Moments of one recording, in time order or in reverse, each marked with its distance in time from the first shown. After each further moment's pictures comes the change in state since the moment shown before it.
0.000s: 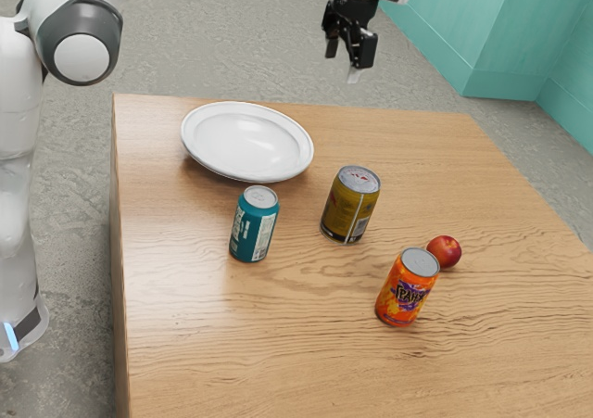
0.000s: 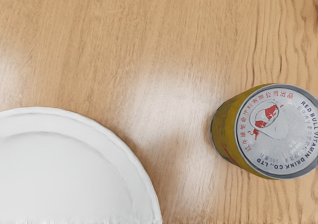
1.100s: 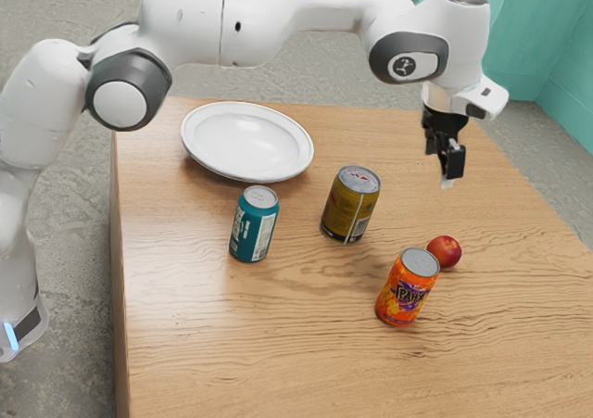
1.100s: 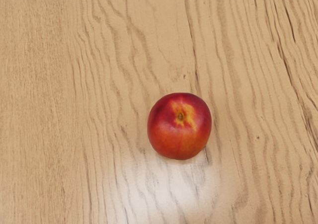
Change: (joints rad) arm -0.116 0.317 -0.221 0.104 0.122 0.408 -0.043
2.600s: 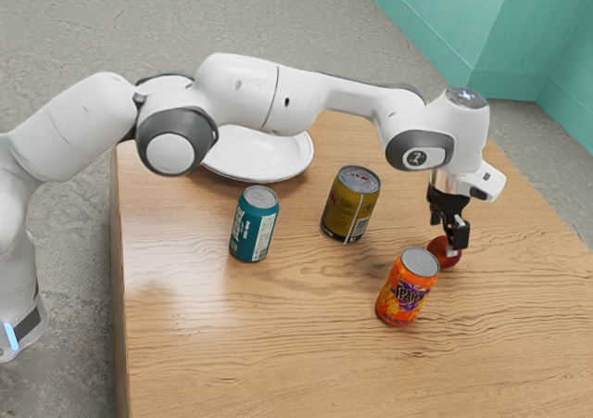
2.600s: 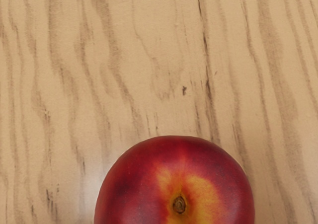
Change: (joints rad) arm 0.002 0.293 0.009 0.095 -0.038 0.195 -0.018
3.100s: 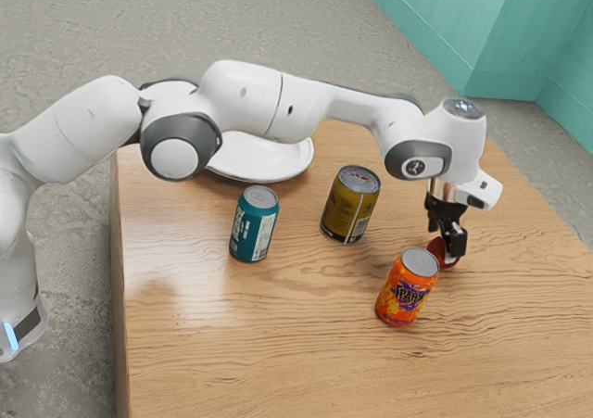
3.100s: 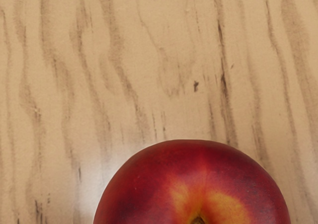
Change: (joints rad) arm 0.006 0.039 -0.001 0.003 -0.002 0.023 -0.002
